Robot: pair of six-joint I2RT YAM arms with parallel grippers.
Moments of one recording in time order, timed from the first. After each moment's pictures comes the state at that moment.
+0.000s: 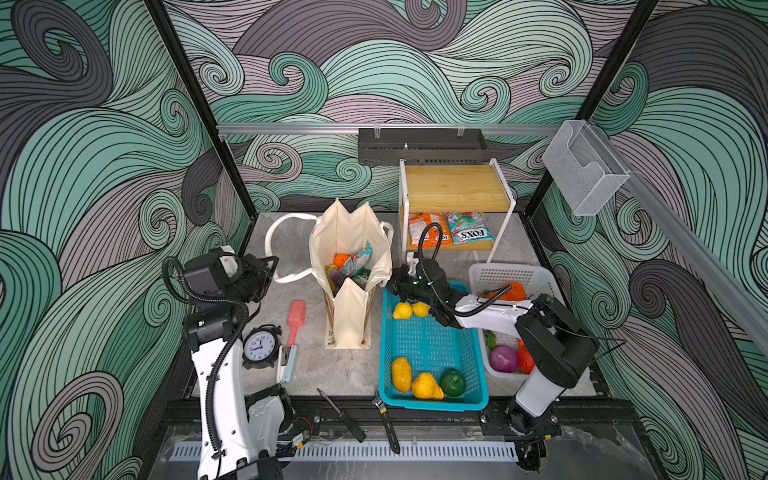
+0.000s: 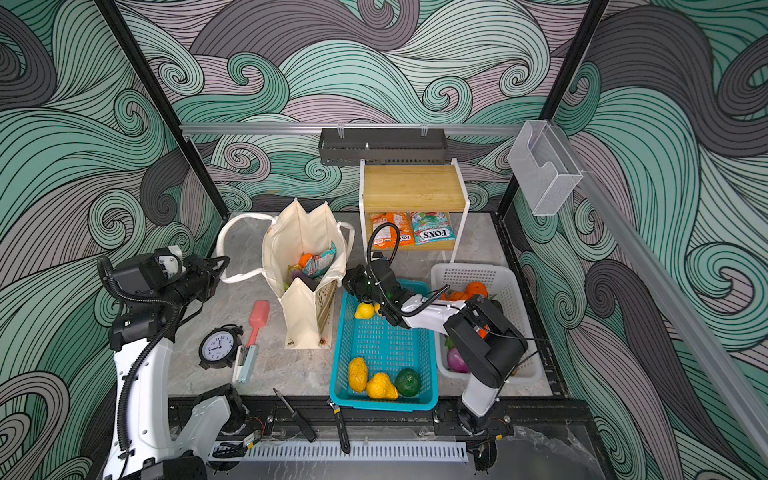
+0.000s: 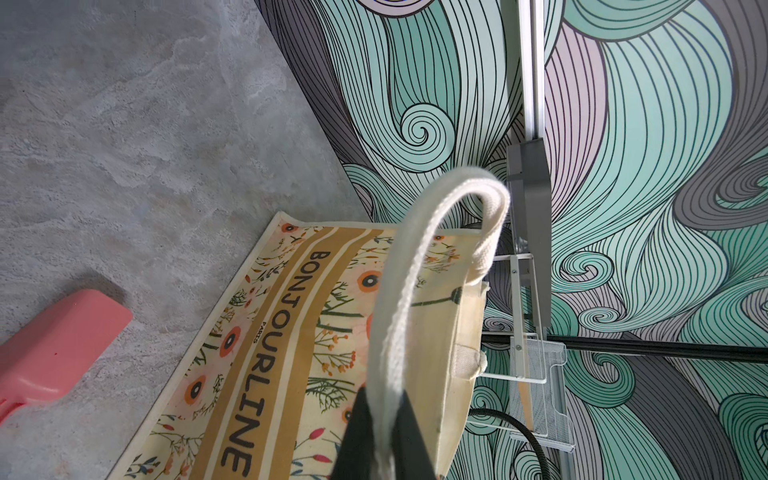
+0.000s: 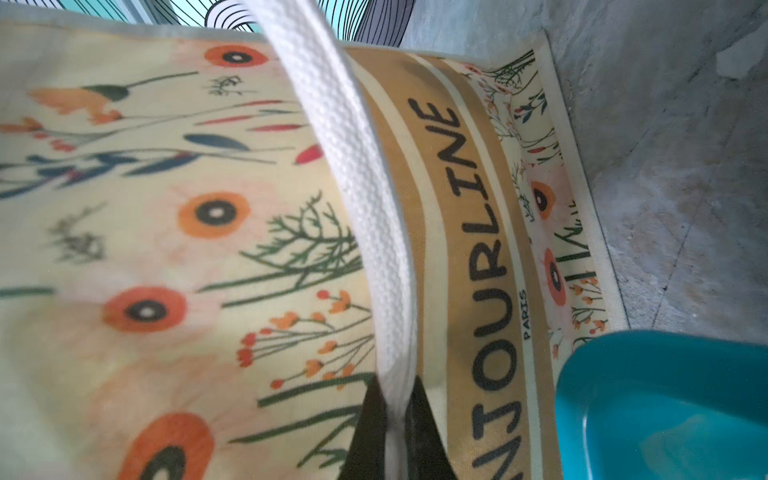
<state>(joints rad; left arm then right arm) 0.39 0.85 0.98 -0.60 0.63 -0.93 0.74 1.70 0.87 0.54 -0.21 1.41</state>
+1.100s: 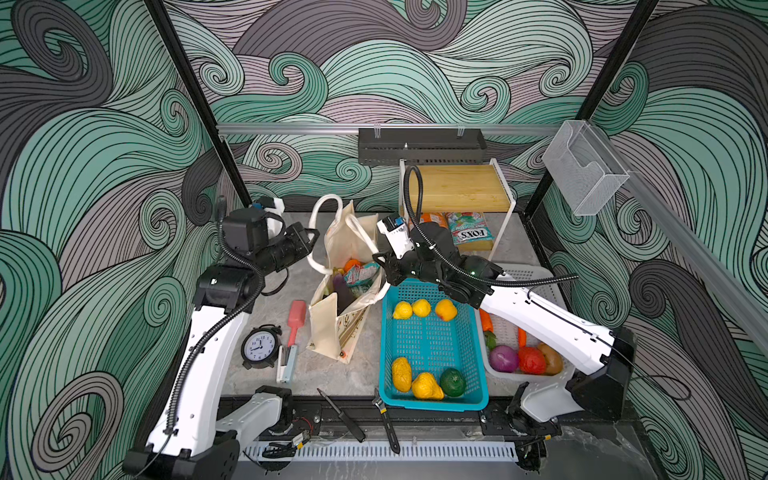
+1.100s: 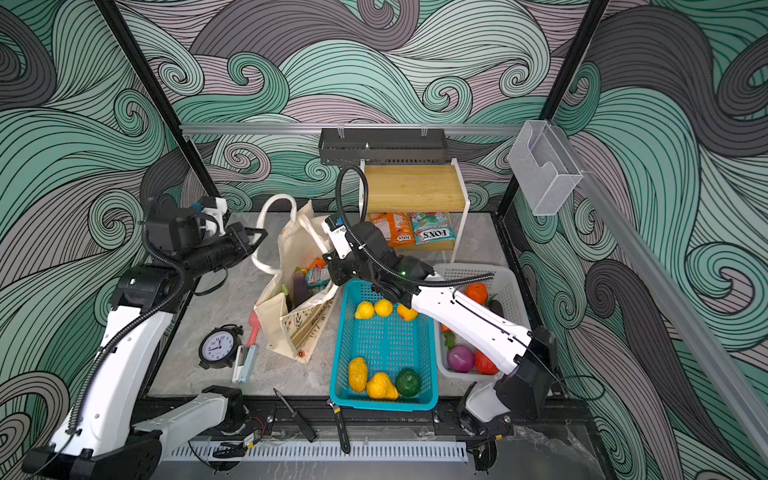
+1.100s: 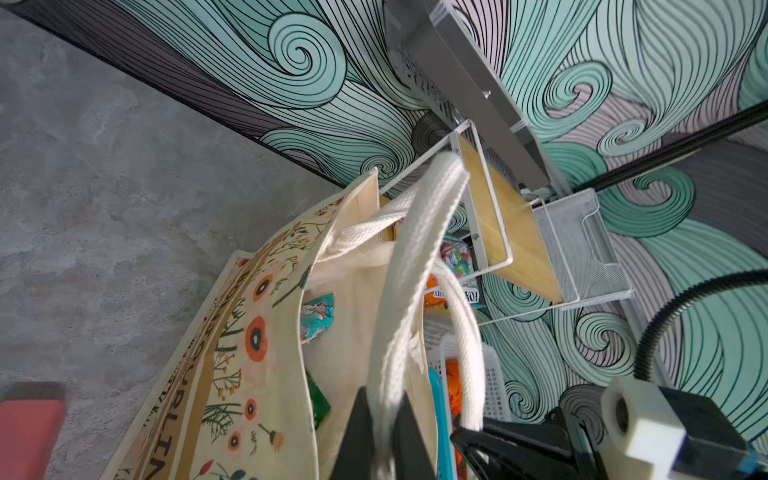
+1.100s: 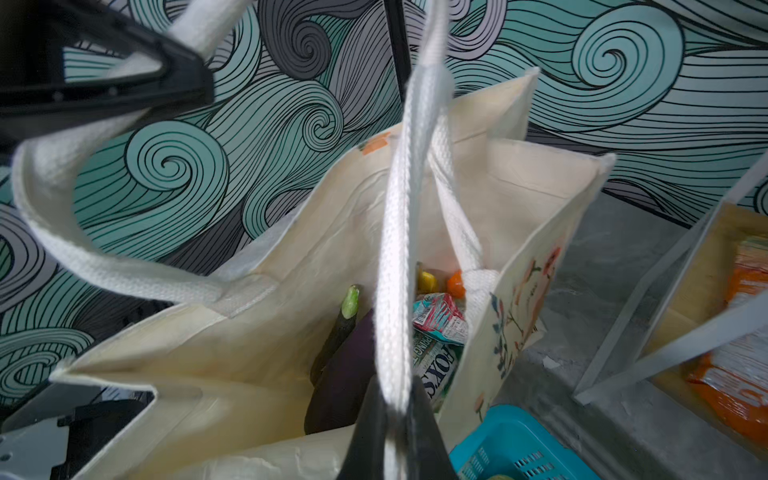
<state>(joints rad) -0.17 1.12 1.45 -0.80 0.32 -0.65 0.90 1.51 1.48 -0.44 -0.05 0.14</state>
